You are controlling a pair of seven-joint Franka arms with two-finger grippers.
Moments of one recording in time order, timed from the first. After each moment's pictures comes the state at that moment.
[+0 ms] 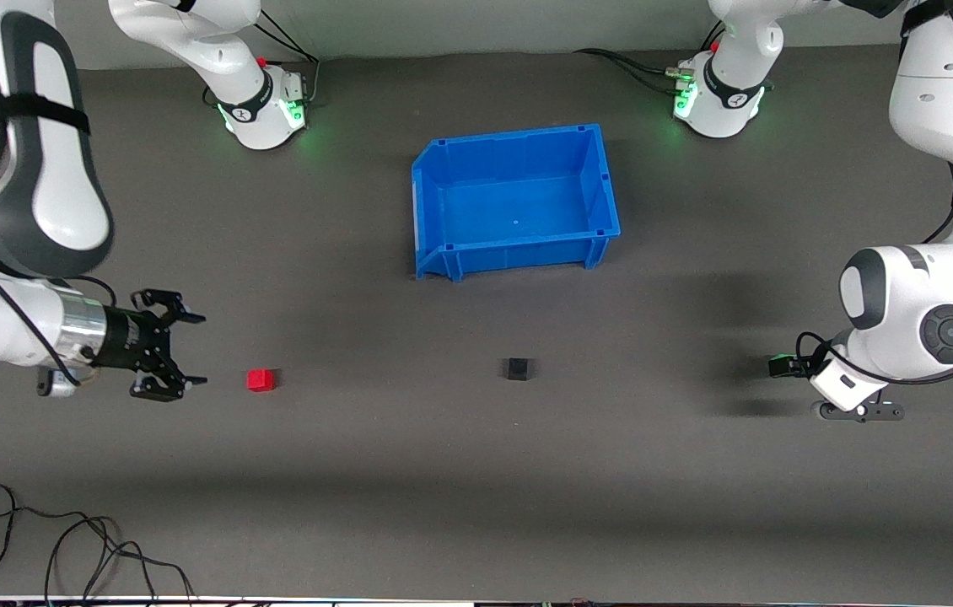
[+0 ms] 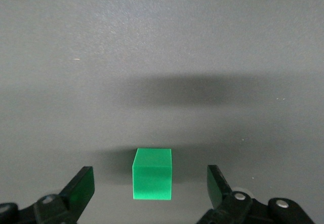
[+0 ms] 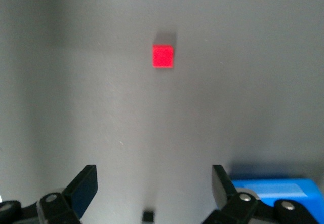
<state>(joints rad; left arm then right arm) 0.11 0.55 -0.05 -1.84 0.05 2.31 0.06 0.13 0.38 -0.10 -1.58 0.35 1.85 1.39</state>
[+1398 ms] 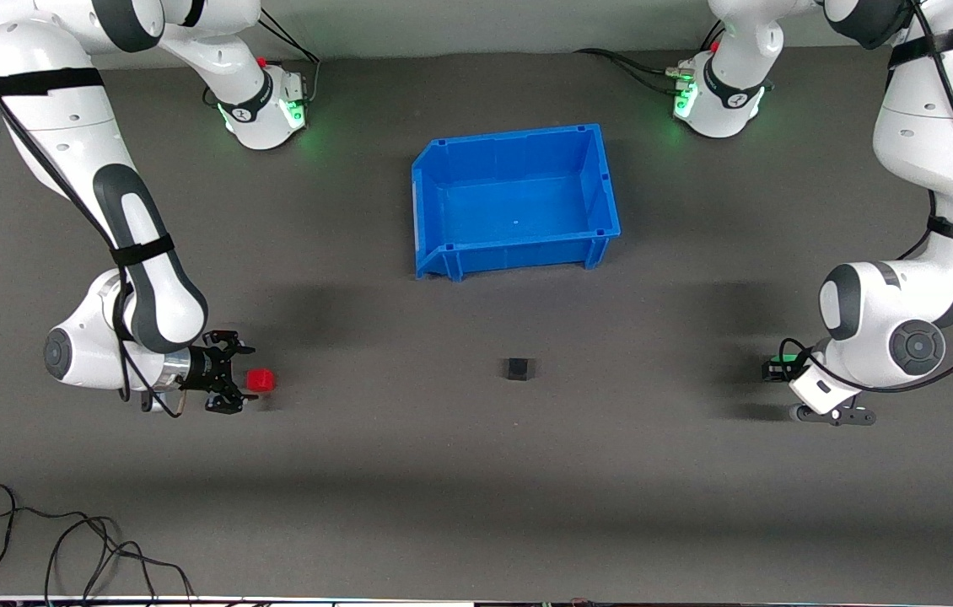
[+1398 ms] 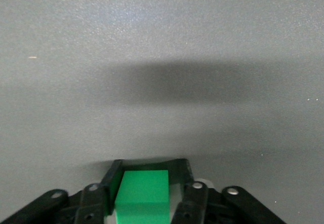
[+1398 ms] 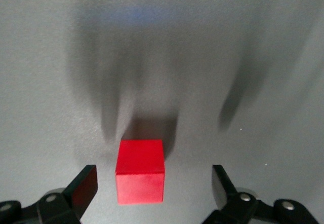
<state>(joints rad) 0.11 0.64 -0.05 -1.82 0.05 2.36 0.09 0.08 0.62 -0.10 -1.82 0.52 2.24 1.06</state>
